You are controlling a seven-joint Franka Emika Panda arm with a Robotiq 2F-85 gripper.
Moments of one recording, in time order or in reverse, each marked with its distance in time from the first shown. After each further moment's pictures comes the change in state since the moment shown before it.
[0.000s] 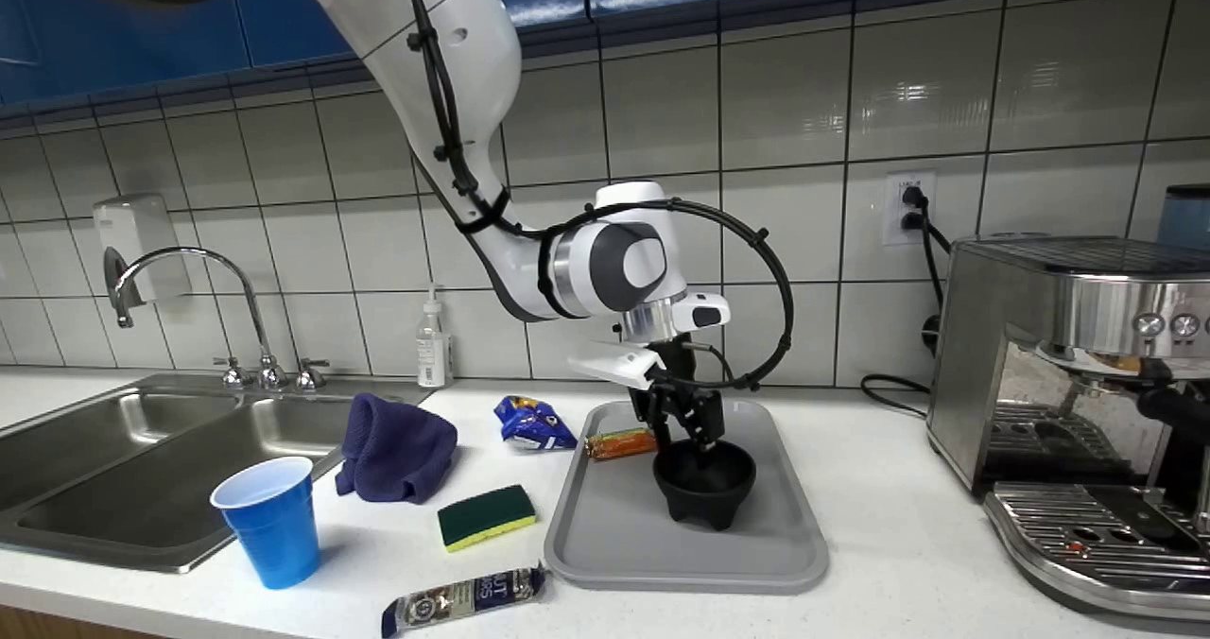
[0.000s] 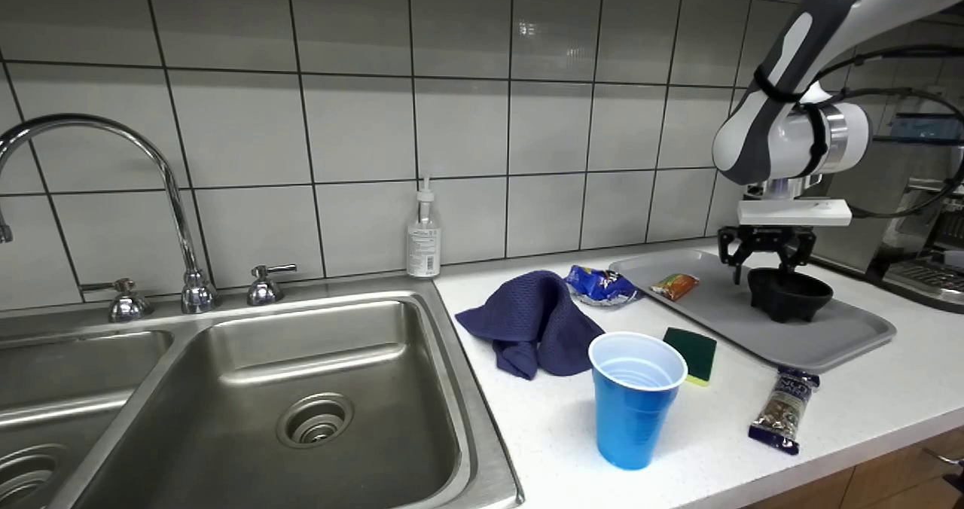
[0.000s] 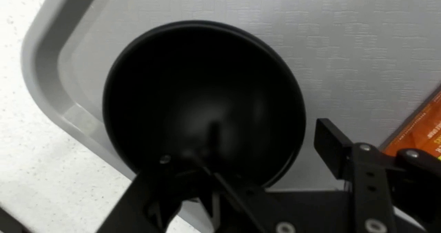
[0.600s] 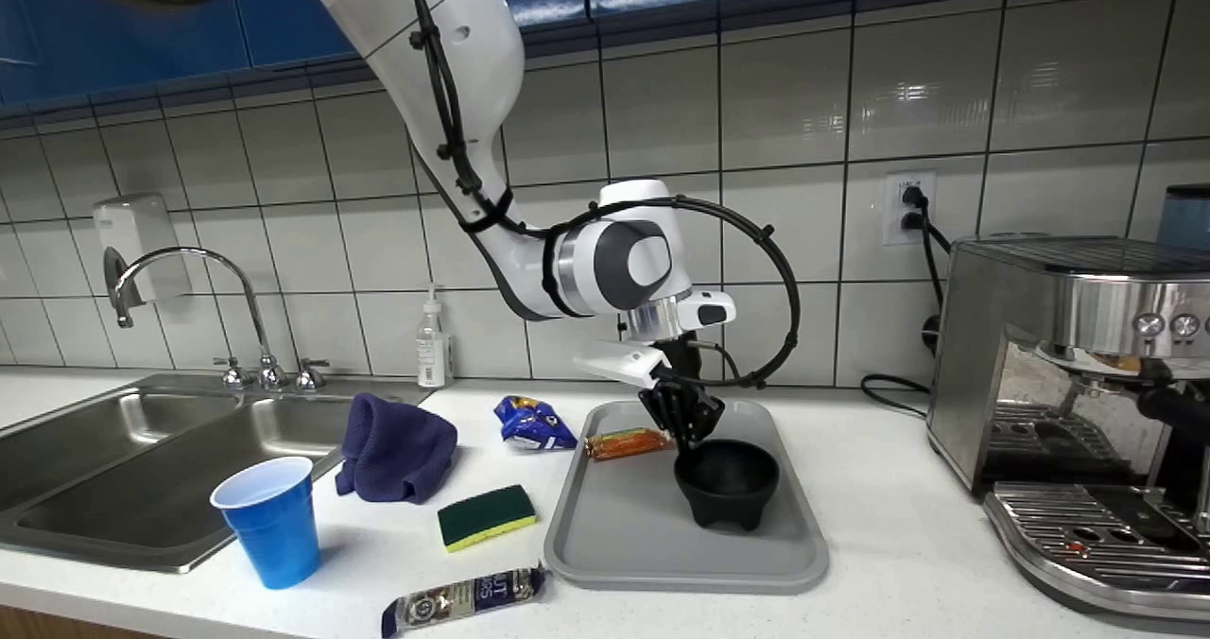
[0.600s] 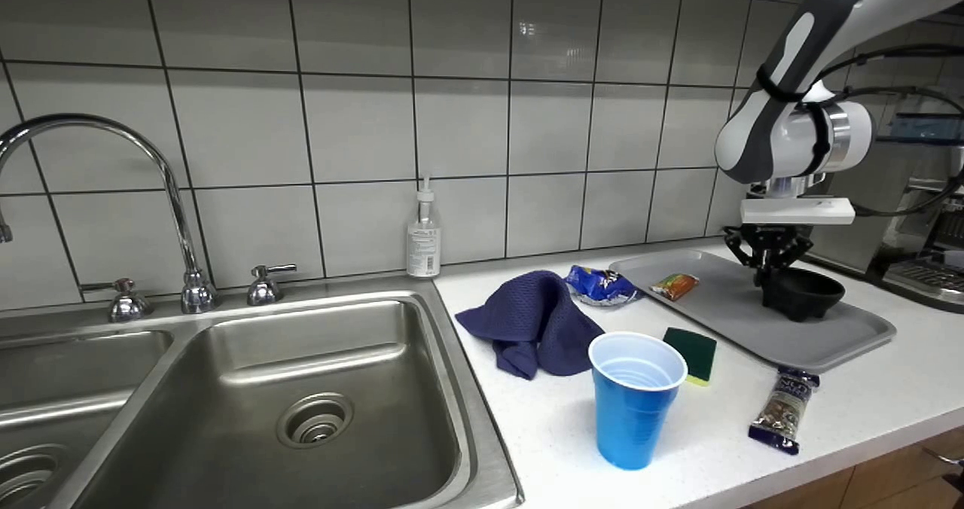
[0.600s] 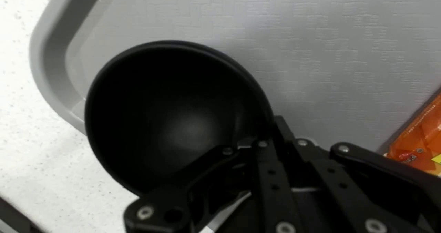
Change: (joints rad) arm 0.000 0.001 -0.010 0.006 0.000 0.000 0.000
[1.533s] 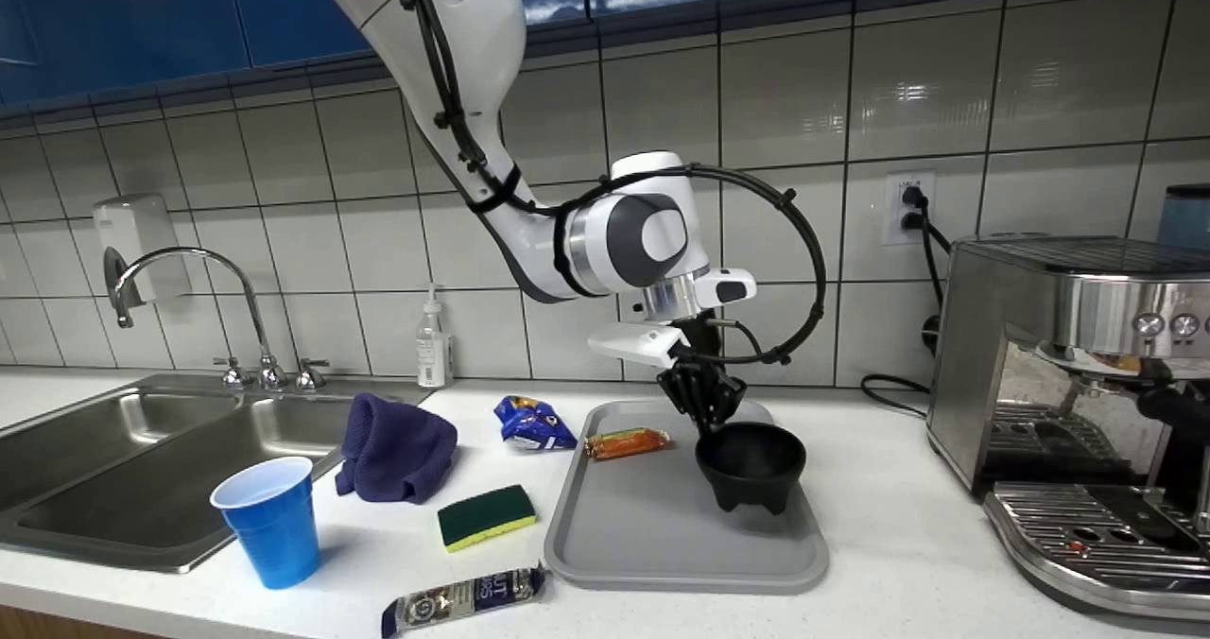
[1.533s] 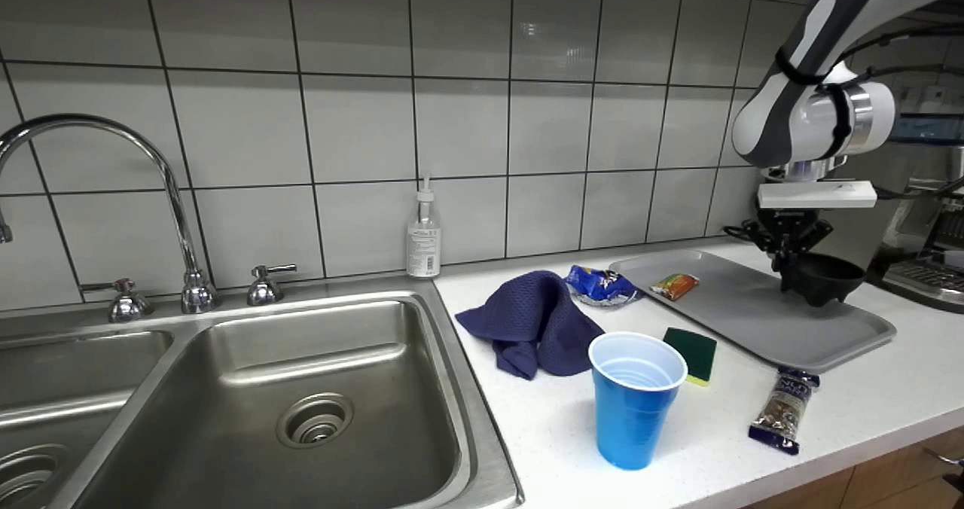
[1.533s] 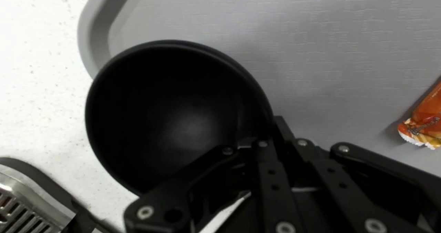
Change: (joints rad) arm 0.001 -0.049 -0.045 -0.011 -0.015 -0.010 -0.001
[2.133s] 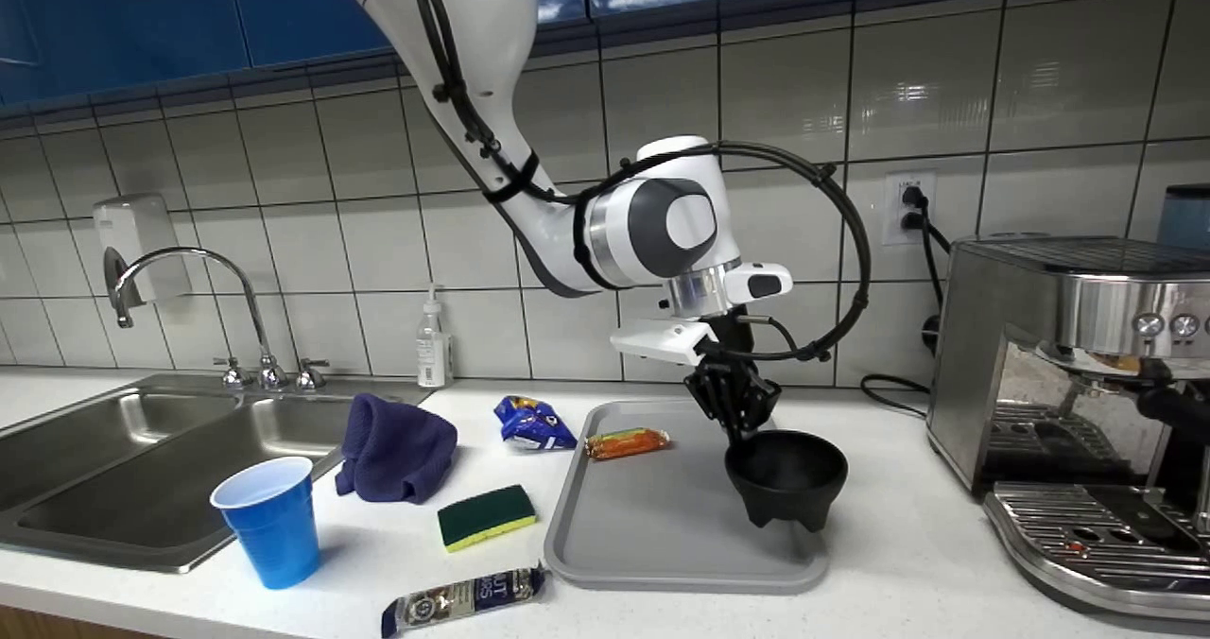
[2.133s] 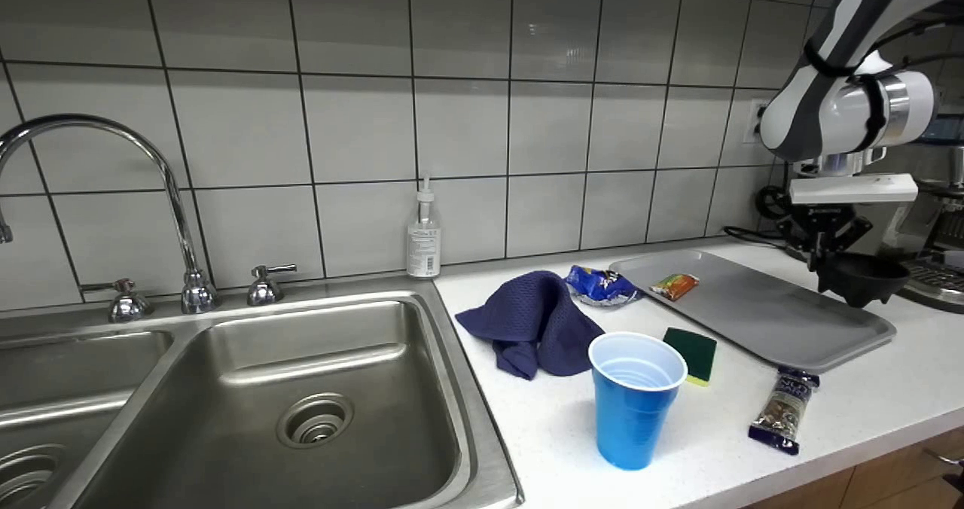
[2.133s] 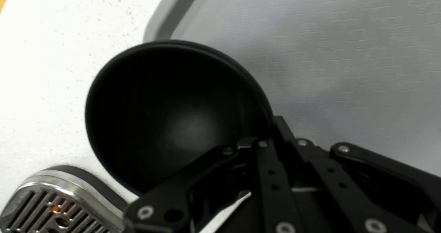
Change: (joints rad) arm -0.012 -0.027 -0.059 -0.024 -0.008 -0.034 0.001
